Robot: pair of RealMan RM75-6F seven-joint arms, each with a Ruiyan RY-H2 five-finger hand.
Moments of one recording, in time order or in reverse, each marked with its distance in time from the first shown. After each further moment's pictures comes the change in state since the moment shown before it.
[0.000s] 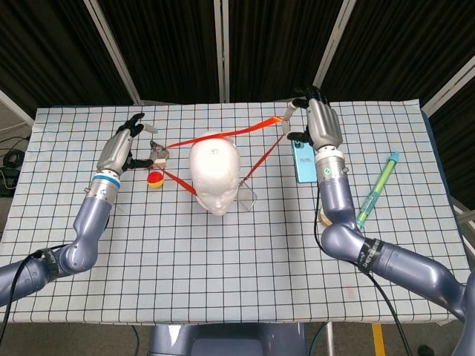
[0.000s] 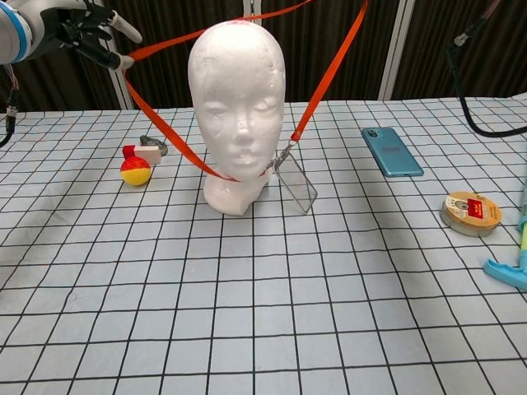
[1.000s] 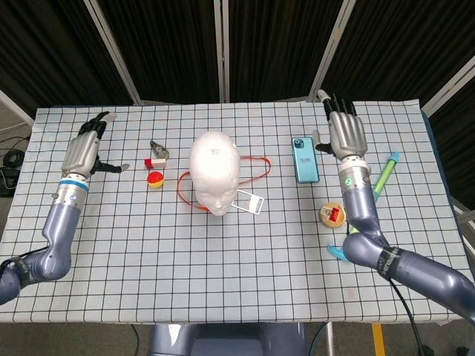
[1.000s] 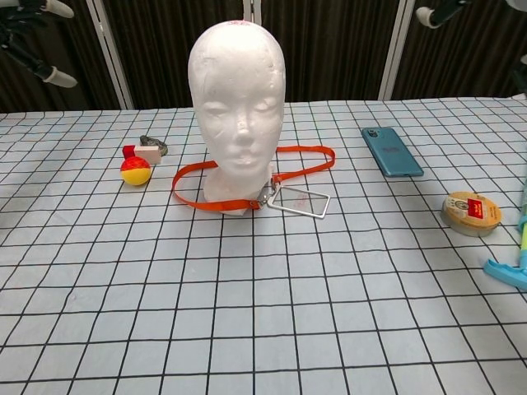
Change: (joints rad) left arm 0.112 0.090 0.104 0.019 0.200 0.109 -0.040; right arm -0.108 0.075 -0.157 0.020 -0.165 0.003 -0.036
